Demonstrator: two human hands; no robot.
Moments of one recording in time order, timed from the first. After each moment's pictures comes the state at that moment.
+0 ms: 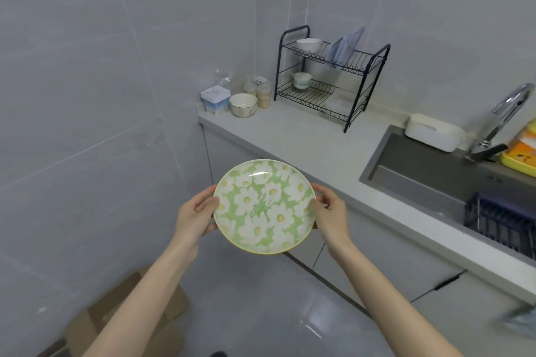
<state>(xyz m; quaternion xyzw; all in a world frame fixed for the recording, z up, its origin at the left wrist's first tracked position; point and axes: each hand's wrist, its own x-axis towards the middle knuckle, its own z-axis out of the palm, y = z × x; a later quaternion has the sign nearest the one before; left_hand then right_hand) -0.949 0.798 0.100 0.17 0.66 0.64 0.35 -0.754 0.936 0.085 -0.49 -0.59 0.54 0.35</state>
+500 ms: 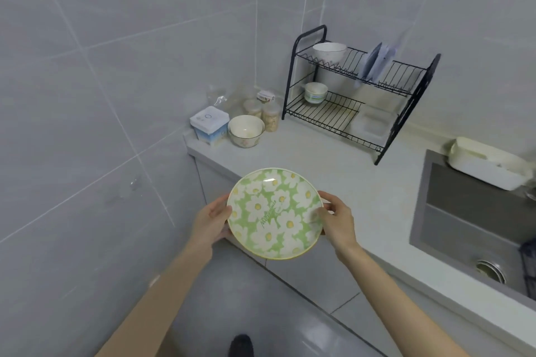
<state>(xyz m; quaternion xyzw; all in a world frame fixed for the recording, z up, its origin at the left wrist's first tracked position) -1.138 1.020 0.046 0.17 0.66 0.58 0.44 -0.924 1.142 0.043 -0.55 -0.57 0.52 0.31</state>
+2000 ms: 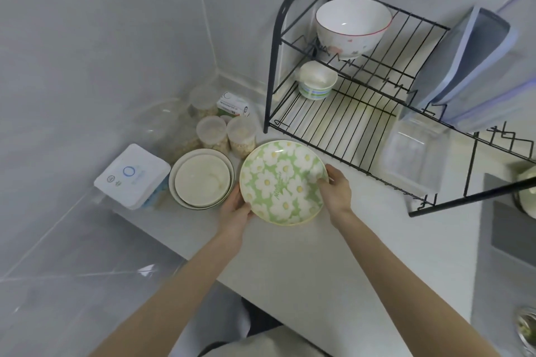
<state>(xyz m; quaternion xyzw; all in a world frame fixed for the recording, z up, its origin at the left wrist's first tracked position) -1.211 1.372 -0.048 0.10 0.61 0.57 0.53 -1.047 1.494 -0.042 -0.66 -0.48 0.52 0.26</state>
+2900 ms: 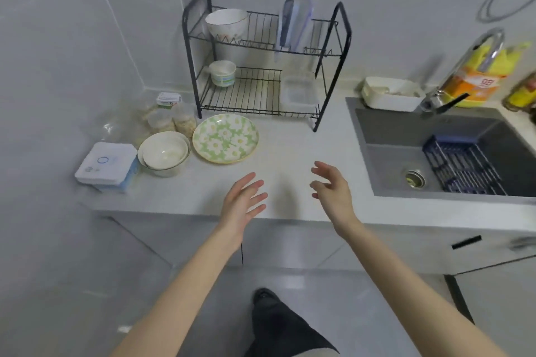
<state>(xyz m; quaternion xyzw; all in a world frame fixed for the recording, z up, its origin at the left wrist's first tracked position) -1.139 1.188 0.045 0.27 0.51 0.47 0.67 -0.947 1.196 0.048 -0.67 -0.43 0.41 0.45</state>
